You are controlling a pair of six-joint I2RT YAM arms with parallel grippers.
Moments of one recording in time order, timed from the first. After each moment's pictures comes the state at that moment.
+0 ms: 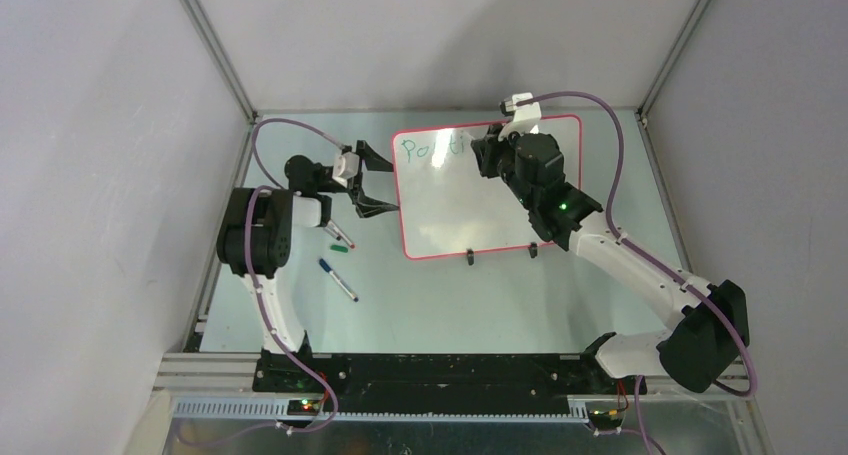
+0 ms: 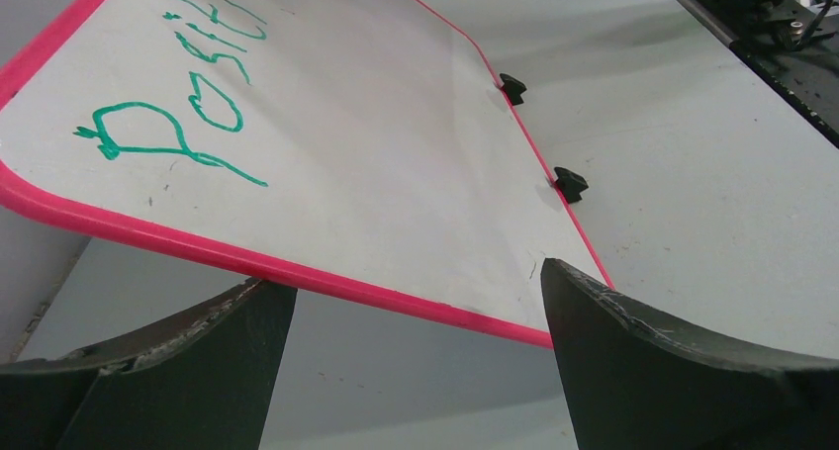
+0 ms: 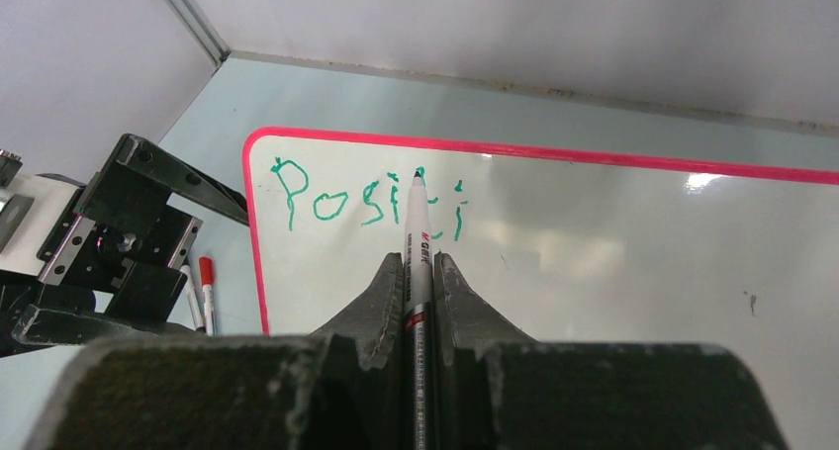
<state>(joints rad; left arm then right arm) -0.07 1.98 0.94 1.48 1.55 -0.23 0.65 1.32 1.14 0.06 0.24 0.22</state>
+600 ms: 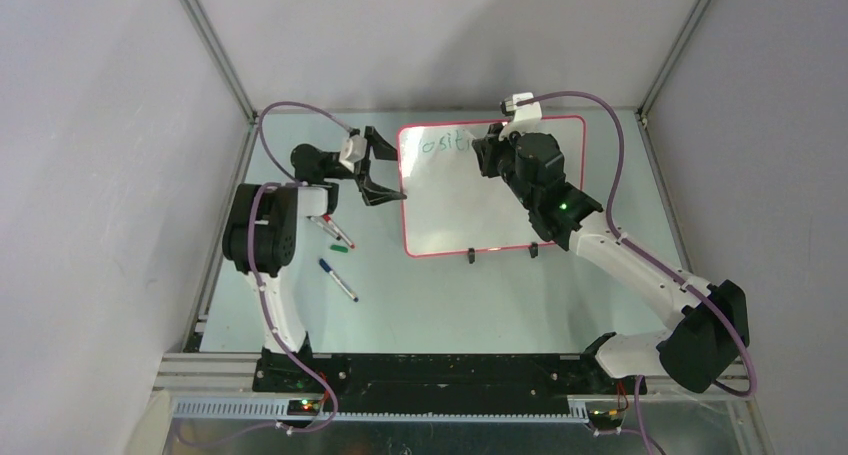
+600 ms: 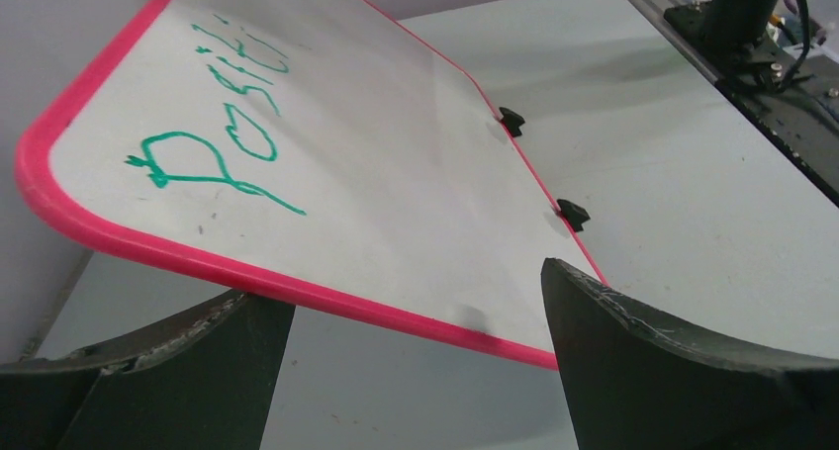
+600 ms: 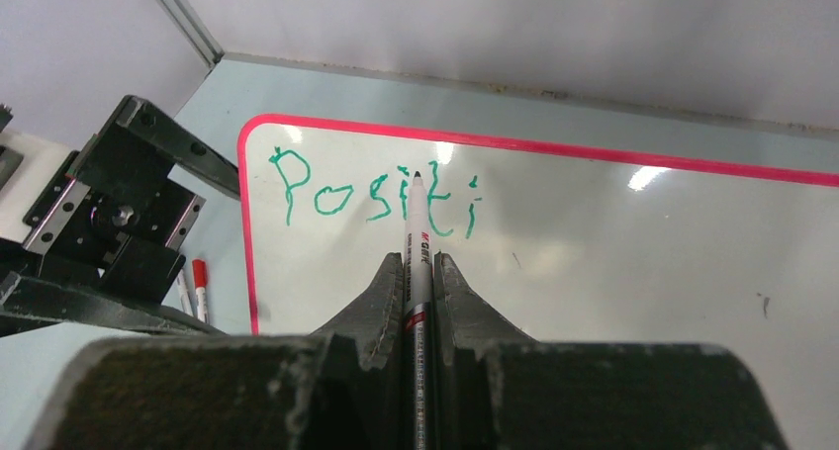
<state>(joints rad) -0.11 1.99 1.05 1.48 1.55 -0.35 0.65 1.32 1.14 0.07 0.25 0.21</state>
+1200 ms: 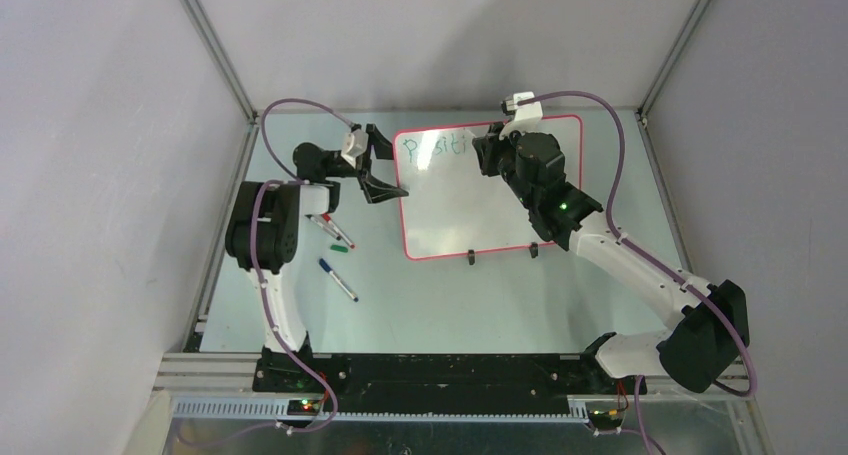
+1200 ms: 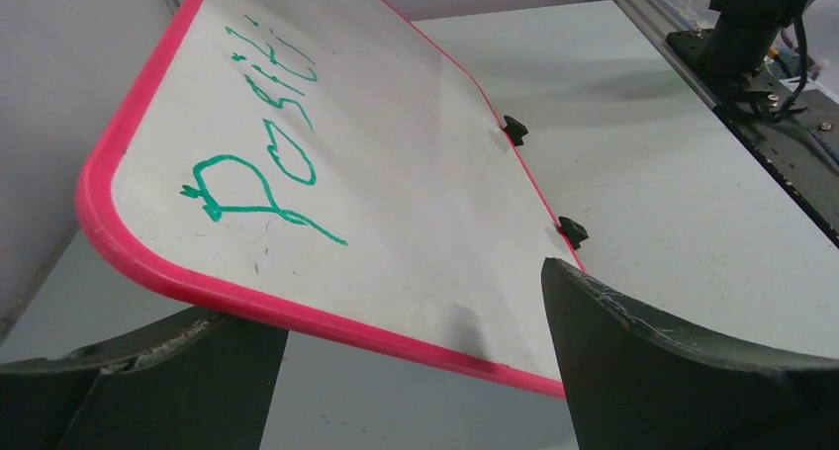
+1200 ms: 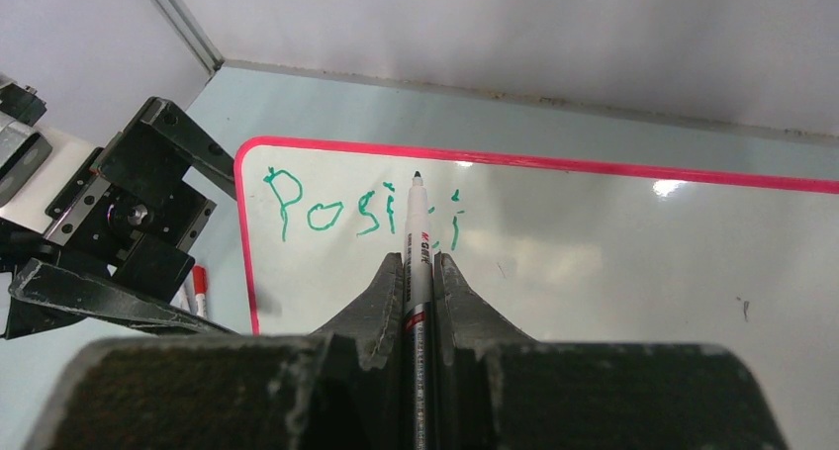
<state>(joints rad) -0.12 2.03 1.09 1.48 1.51 -0.44 0.65 1.32 1.14 0.08 0.25 0.21</state>
